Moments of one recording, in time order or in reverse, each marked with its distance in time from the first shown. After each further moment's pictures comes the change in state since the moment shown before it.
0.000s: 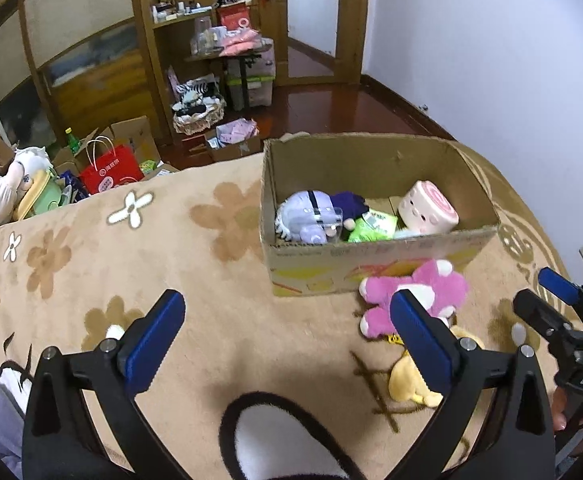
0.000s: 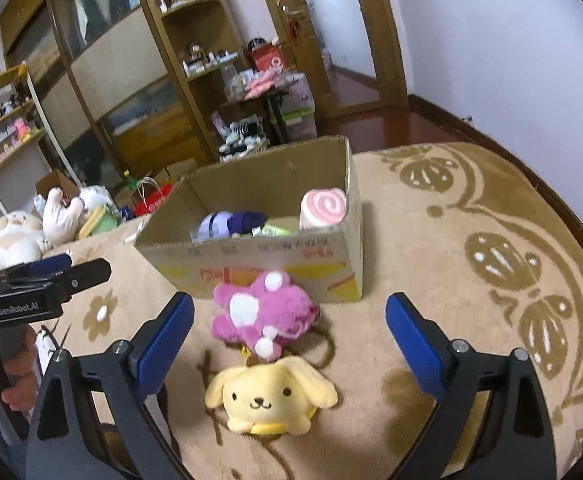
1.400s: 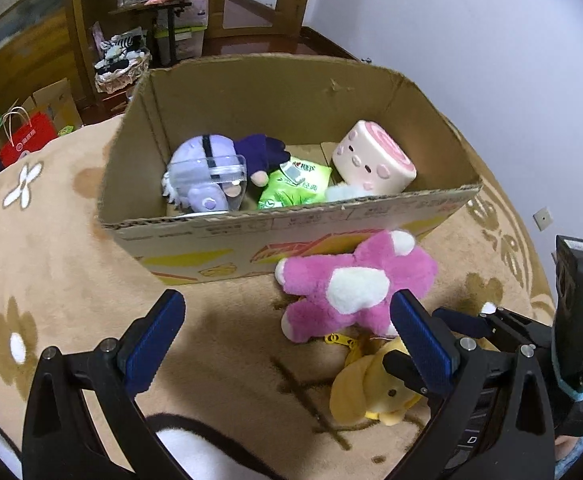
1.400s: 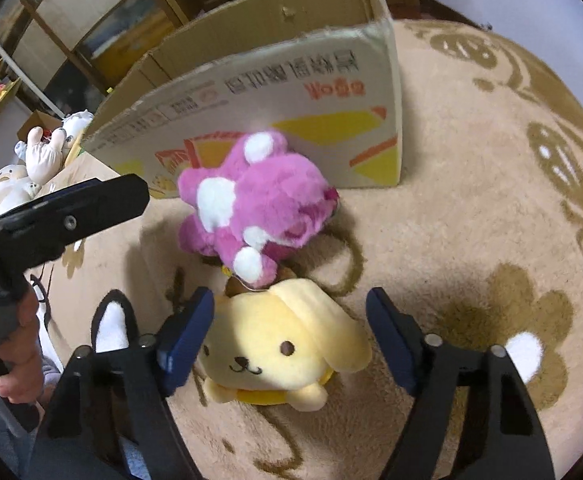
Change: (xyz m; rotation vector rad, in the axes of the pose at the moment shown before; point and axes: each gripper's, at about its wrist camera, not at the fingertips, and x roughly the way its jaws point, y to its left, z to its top) left arm 0.084 -0.045 0.000 0.048 0.179 -0.251; right arm 0.091 -0.006 -0.037 0.045 0.405 0.026
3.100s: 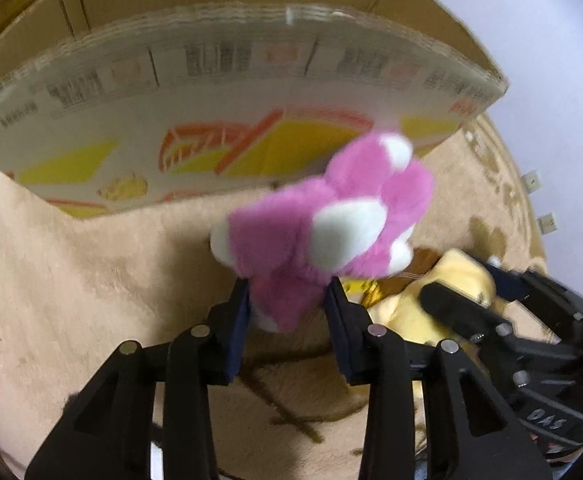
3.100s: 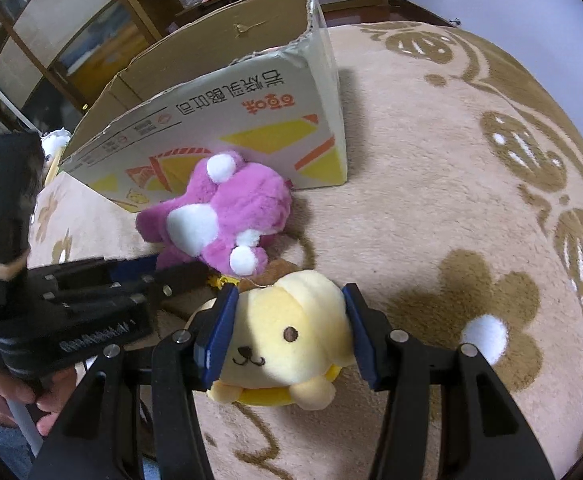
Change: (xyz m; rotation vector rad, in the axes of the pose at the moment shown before) left arm 0.068 -0.026 -0.032 -0.005 0.234 -0.081; right arm -0.022 -0.022 -0.006 0.063 -0.033 -0.078
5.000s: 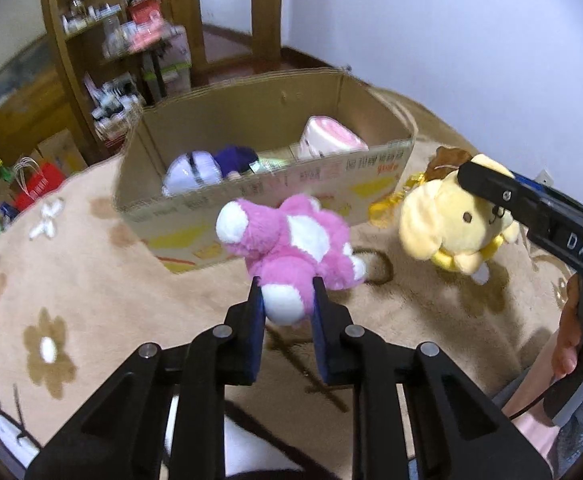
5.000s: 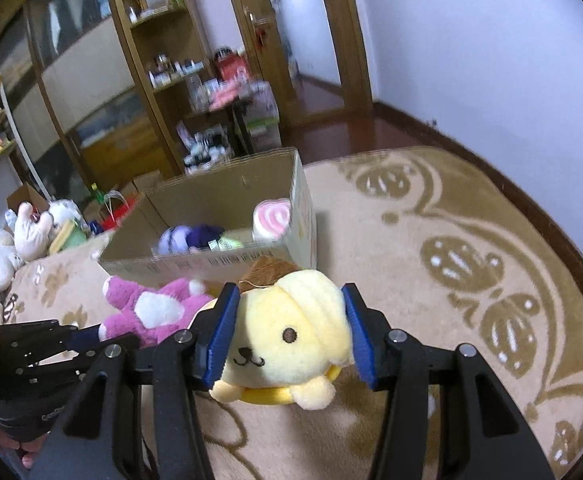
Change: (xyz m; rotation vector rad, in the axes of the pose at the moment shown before) left arm -0.112 -0.022 -0.038 0.164 -0.333 0.184; right arm -0.096 0.008 0.004 -0.031 -0.446 -0.042
